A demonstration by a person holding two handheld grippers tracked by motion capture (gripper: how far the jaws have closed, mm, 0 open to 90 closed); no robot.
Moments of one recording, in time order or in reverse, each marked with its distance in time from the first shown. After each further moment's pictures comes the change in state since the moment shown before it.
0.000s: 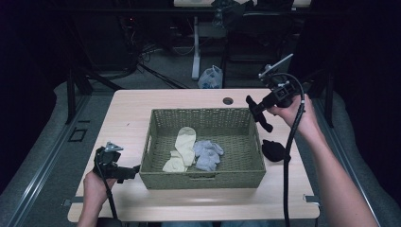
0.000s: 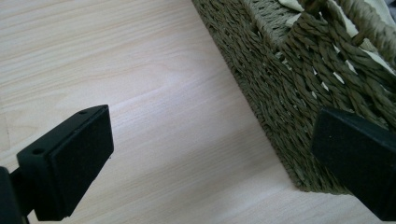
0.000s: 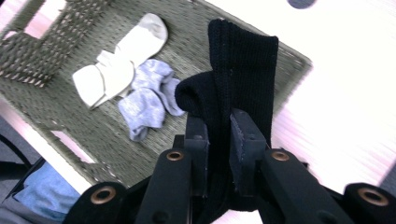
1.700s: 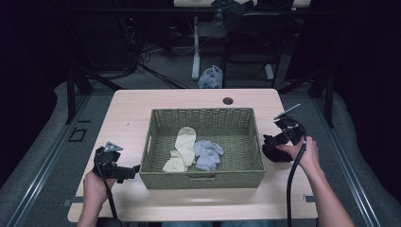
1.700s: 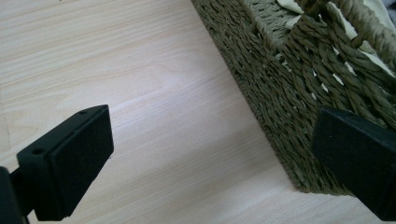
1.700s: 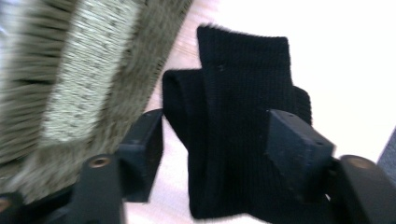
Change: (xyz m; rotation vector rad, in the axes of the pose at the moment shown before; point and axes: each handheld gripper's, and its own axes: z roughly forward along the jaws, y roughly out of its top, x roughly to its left) left arm 0.000 0.000 0.000 -0.006 -0.001 0.000; right arm -0.081 -0.106 0.112 0.128 -0.098 0.198
